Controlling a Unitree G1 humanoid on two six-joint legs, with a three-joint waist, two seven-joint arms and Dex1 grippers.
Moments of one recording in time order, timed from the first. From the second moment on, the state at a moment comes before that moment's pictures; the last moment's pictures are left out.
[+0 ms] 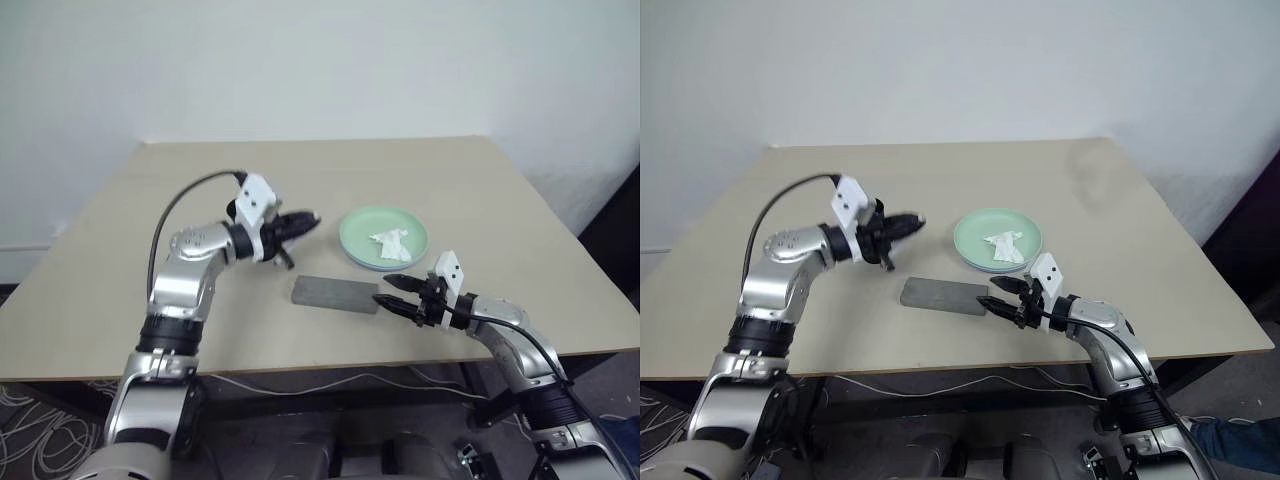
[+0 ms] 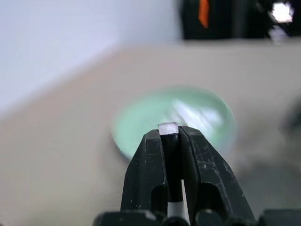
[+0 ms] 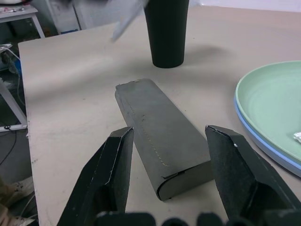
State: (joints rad) left arm -0.70 0.42 0.03 0.30 -0.23 0.21 -0.85; right arm -0.29 -0.39 0.14 0.06 0.35 0.28 0.91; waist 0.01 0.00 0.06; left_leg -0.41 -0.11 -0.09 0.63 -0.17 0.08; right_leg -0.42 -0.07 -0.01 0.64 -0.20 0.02
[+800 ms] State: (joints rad) left arm -1.01 0.37 0.10 1.14 -0.01 -0.50 -0.31; right arm -0.28 -0.38 0.13 0.06 0.34 0.27 0.89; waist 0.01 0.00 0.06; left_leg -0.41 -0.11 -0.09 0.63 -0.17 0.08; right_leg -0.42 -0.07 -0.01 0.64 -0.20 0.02
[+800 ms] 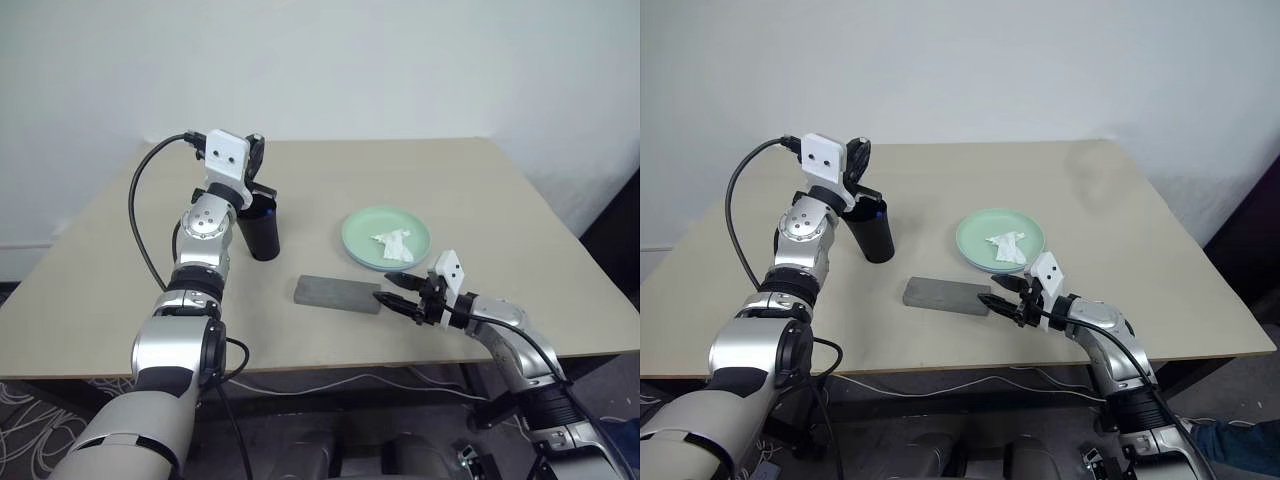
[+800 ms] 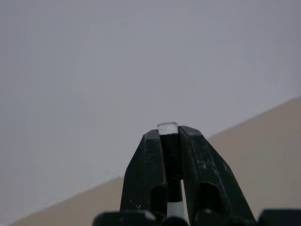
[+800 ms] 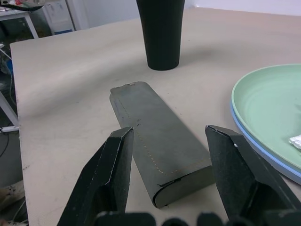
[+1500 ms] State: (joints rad) left arm -1.02 0.36 0.10 1.21 0.02 -0.51 -0.28; right arm -0.27 -0.38 0.13 0.06 0.34 0.27 0.88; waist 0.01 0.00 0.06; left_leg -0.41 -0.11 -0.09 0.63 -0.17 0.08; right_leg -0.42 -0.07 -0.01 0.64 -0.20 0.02
